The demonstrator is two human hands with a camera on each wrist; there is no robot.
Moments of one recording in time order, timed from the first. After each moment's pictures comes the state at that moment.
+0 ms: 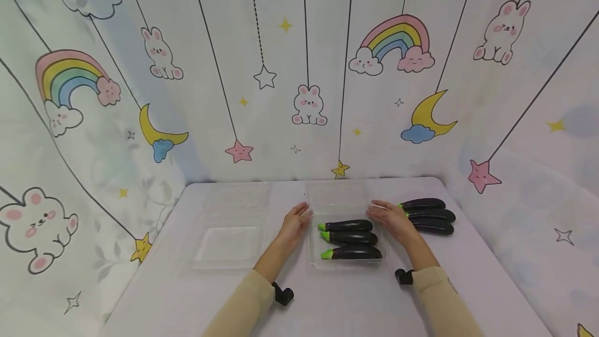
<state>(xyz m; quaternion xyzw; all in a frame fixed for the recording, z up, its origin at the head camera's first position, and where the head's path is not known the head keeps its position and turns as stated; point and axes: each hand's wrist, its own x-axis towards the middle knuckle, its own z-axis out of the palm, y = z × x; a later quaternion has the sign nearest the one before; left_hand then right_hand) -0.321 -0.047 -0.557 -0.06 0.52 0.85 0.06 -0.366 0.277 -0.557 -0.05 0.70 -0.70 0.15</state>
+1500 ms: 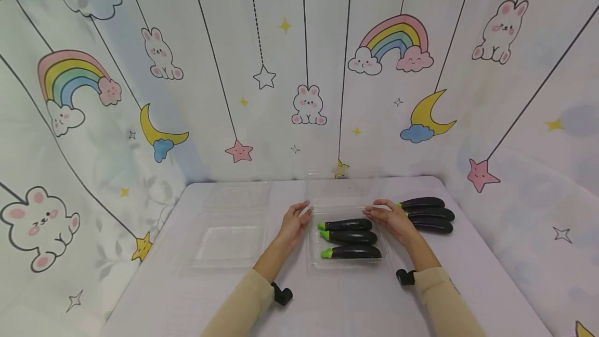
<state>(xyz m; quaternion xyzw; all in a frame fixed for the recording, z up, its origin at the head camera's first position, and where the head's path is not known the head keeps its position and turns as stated) -0.321 -0.044 -0.562 -0.06 0.49 0.87 0.03 -0.362 0.282 -0.560 -0.10 0.65 -0.74 0.14</state>
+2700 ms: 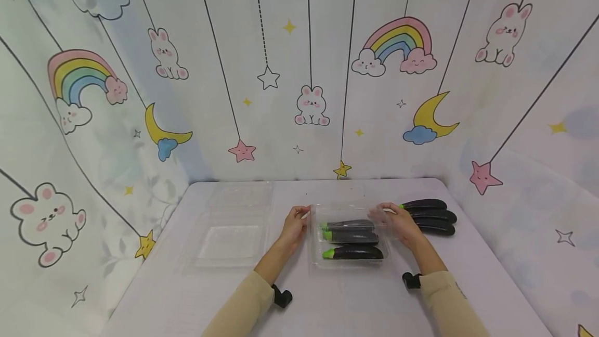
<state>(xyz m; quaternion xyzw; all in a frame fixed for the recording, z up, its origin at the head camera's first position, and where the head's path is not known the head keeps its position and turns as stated) -0.313 -0.048 -0.566 -0.07 0.56 0.83 0.02 -0.349 0.284 -0.553 -0.04 0.79 -0.60 0.12</state>
